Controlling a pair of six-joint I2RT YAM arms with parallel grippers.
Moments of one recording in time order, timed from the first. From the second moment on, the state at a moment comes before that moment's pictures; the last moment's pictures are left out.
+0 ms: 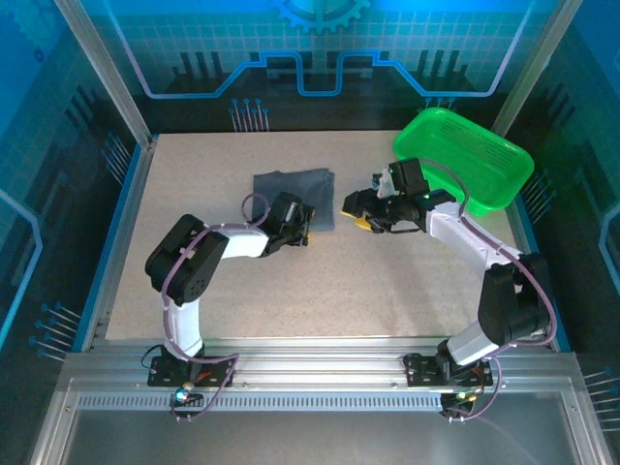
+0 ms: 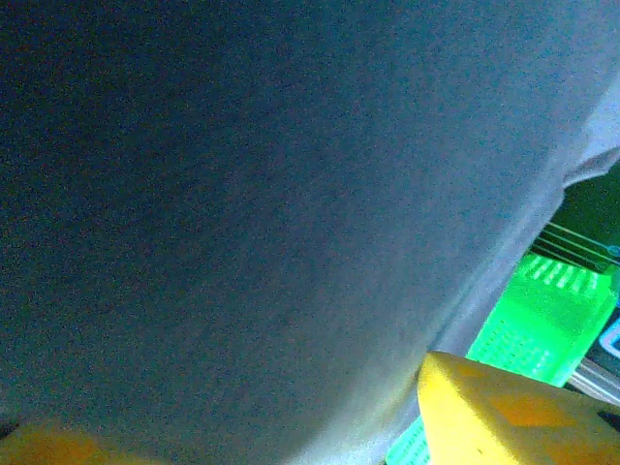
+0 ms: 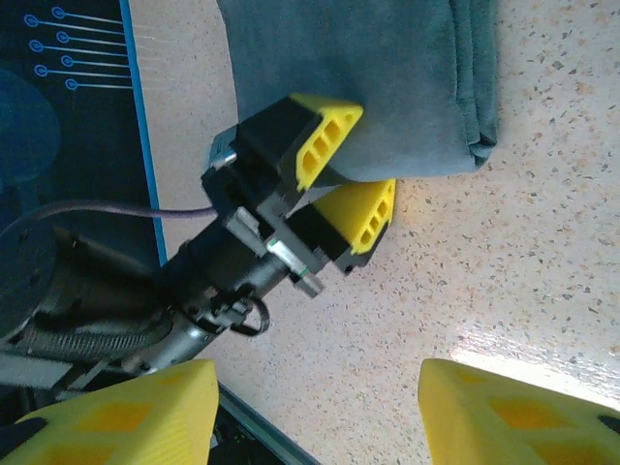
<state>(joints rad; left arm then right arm) -0.52 1.94 1.01 0.22 0.02 -1.82 0.32 1.53 1.14 -0.49 -0.61 0.78</state>
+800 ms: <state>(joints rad) 0.07 2.08 1.20 0.17 0.28 -1.43 0.27 1.34 1.09 -0.40 -0.62 0.78</state>
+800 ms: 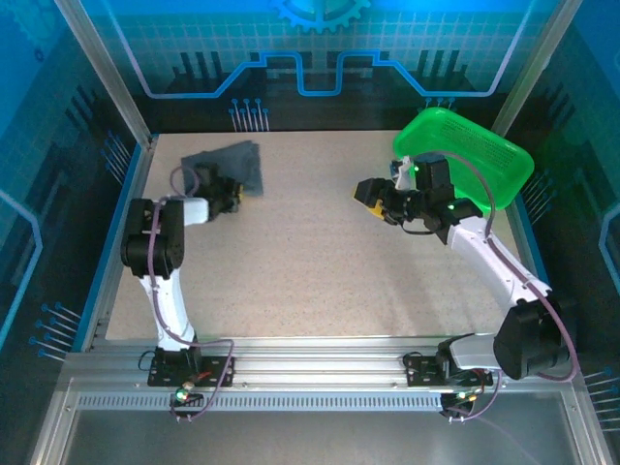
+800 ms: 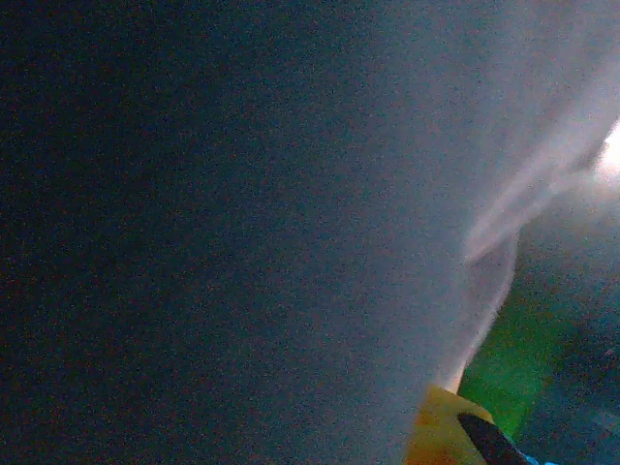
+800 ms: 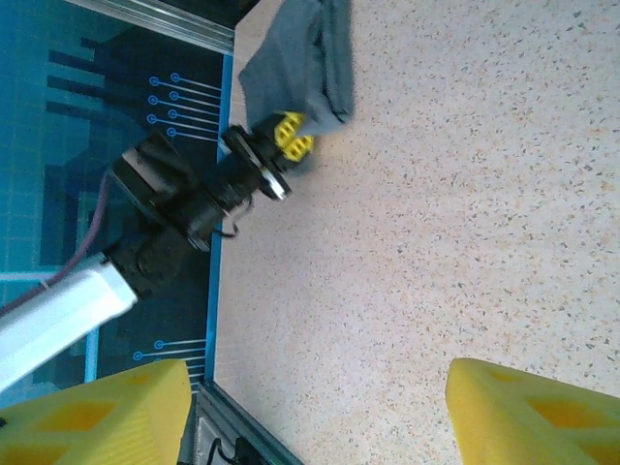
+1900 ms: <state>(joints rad) 0.05 1.45 1.27 -0.22 0.12 -0.87 0.27 1.29 1.24 -0.57 -0.21 0.69</state>
